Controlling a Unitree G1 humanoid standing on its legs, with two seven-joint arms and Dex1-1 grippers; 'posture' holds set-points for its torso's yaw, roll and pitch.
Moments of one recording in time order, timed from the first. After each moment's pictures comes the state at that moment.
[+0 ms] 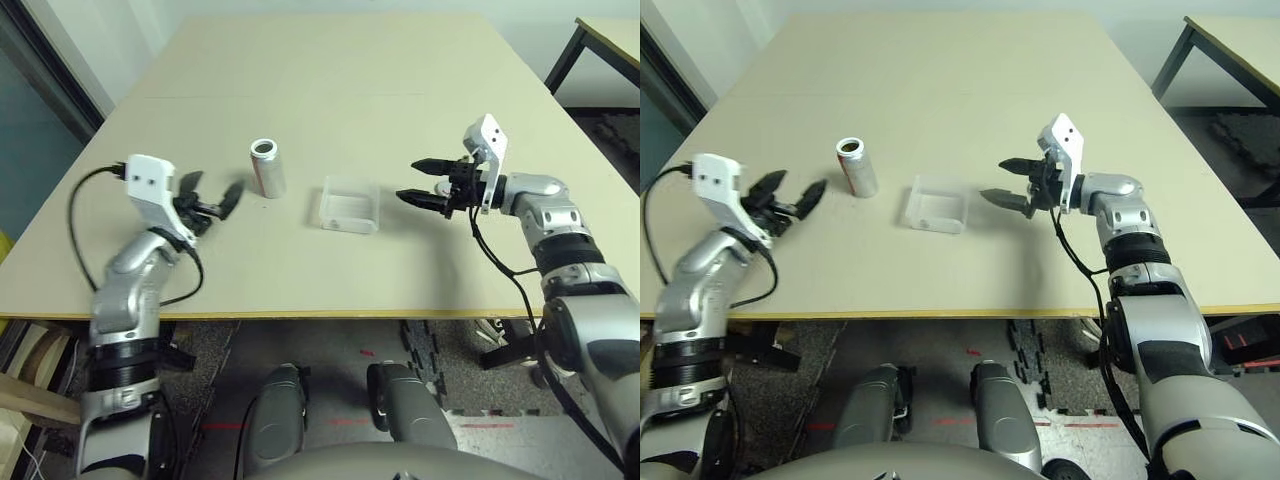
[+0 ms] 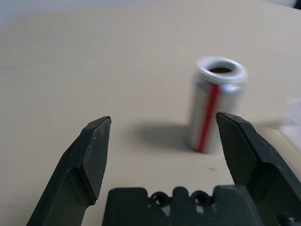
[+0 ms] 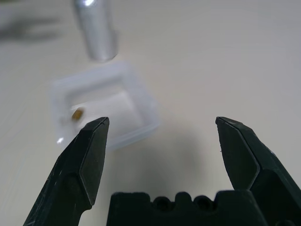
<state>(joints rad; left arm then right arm) -0.35 0.54 0.35 0.06 -0.38 0.40 -0.50 -0.80 -0.48 -0.08 0.83 0.23 0.05 1.14</state>
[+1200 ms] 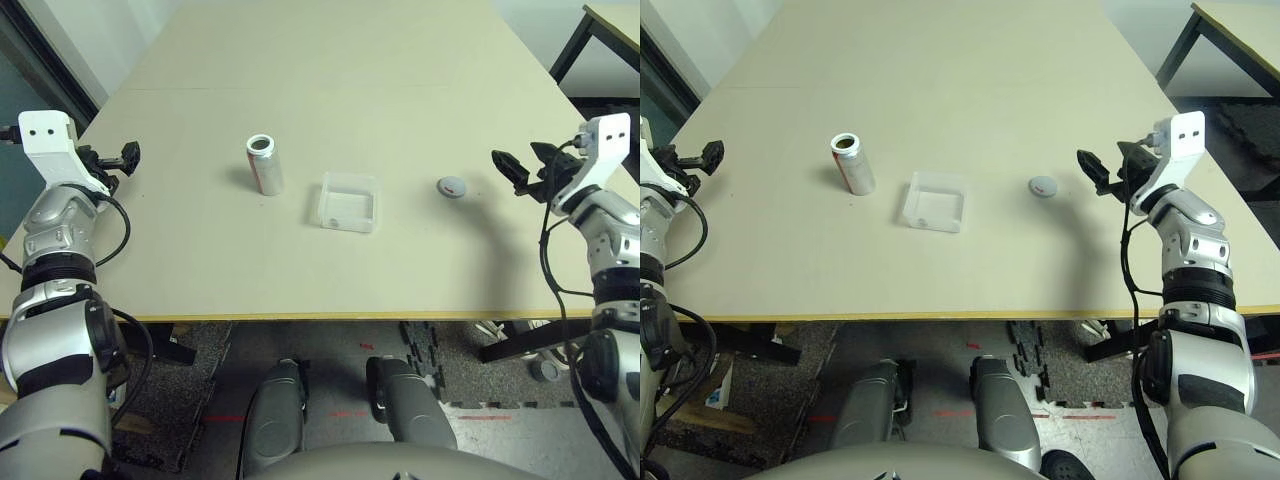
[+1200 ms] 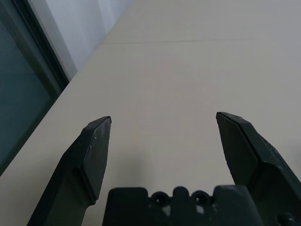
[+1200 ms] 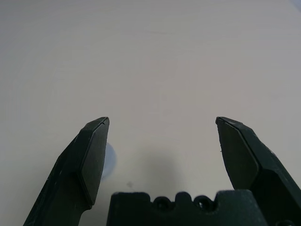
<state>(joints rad) -0.82 0.75 0.36 1.12 -0.20 -0.04 -0.42 -0.60 -0.62 -0.32 0.71 0.30 0.09 0.68</state>
